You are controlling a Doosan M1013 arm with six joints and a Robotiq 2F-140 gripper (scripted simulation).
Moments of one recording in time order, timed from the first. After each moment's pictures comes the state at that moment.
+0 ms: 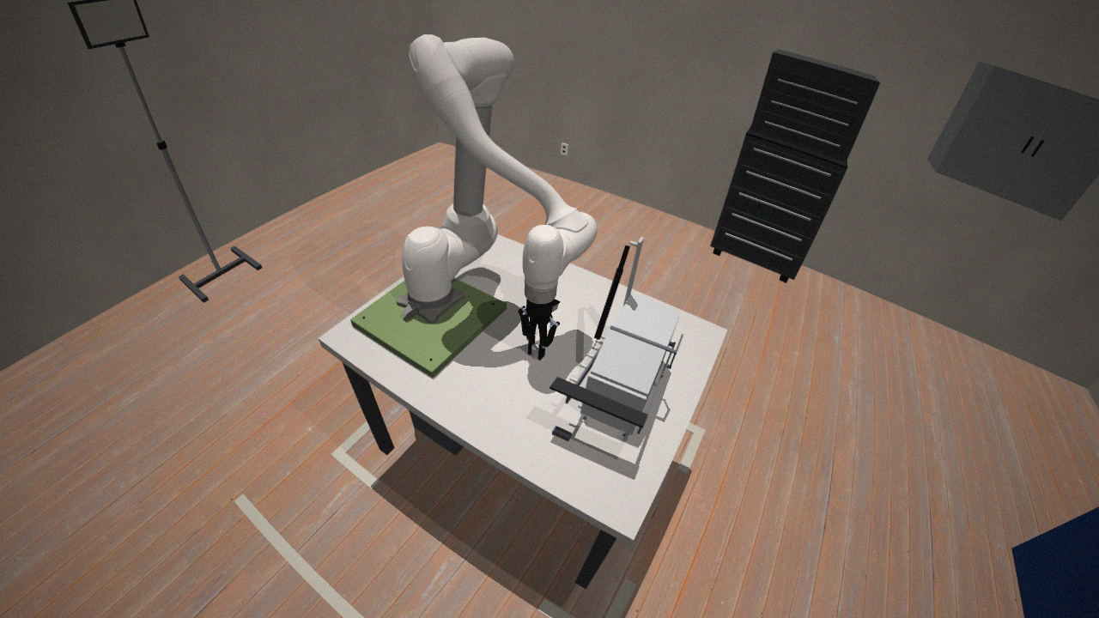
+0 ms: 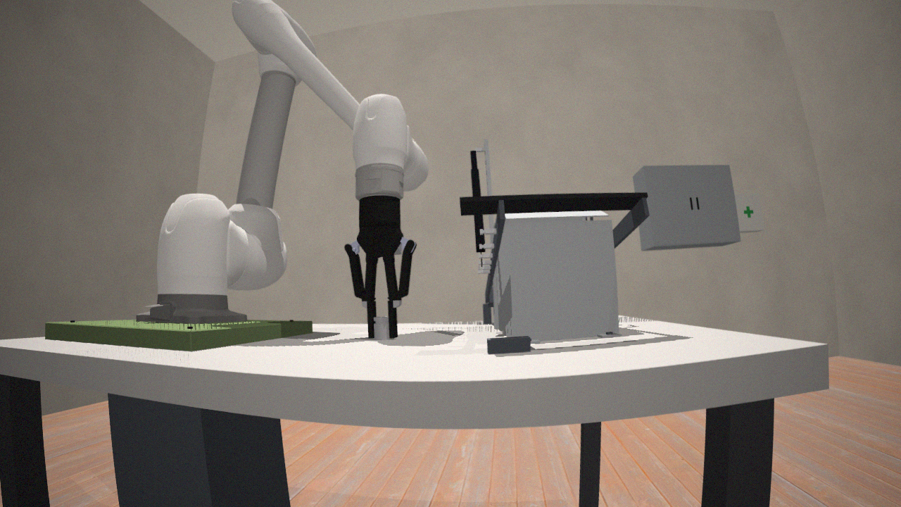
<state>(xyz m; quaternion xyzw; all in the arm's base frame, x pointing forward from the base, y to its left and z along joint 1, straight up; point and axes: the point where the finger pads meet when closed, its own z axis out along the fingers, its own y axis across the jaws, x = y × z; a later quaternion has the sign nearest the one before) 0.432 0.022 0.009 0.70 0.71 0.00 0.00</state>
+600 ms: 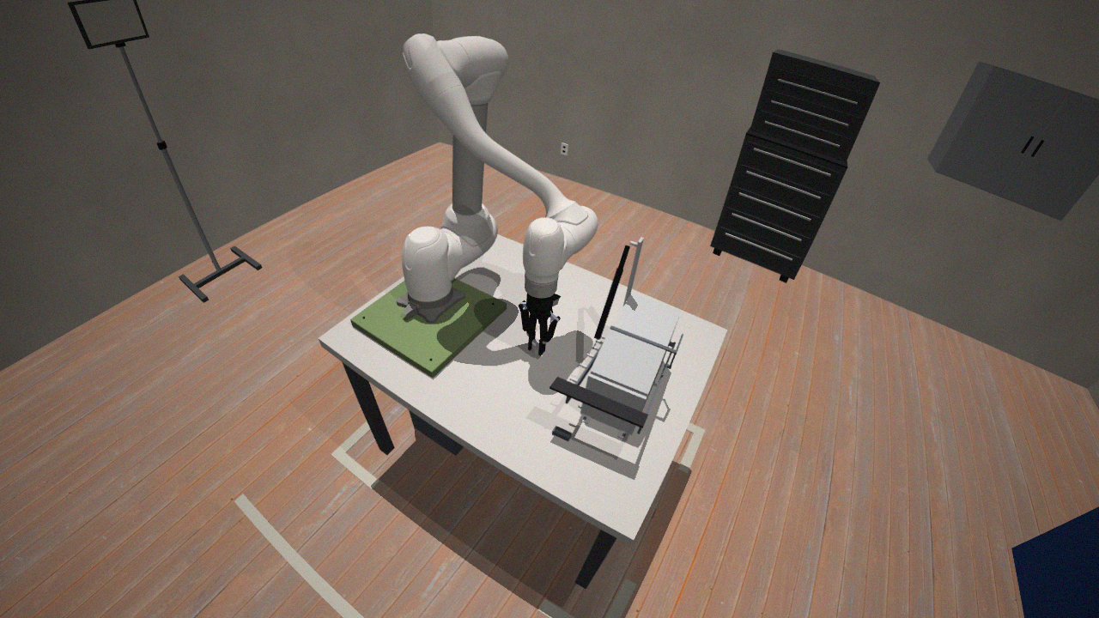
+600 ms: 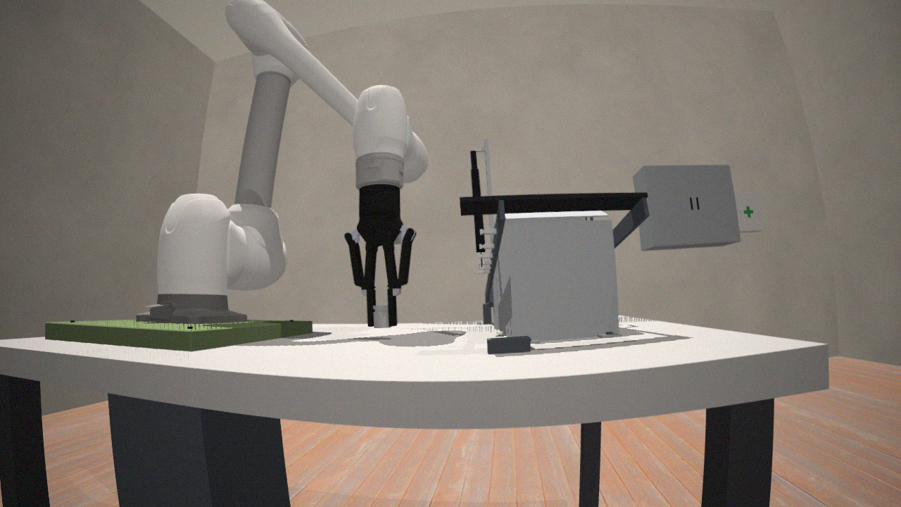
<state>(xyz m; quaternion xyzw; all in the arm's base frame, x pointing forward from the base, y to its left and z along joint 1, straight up) 0.432 0.022 0.029 0.70 0.71 0.00 0.00</state>
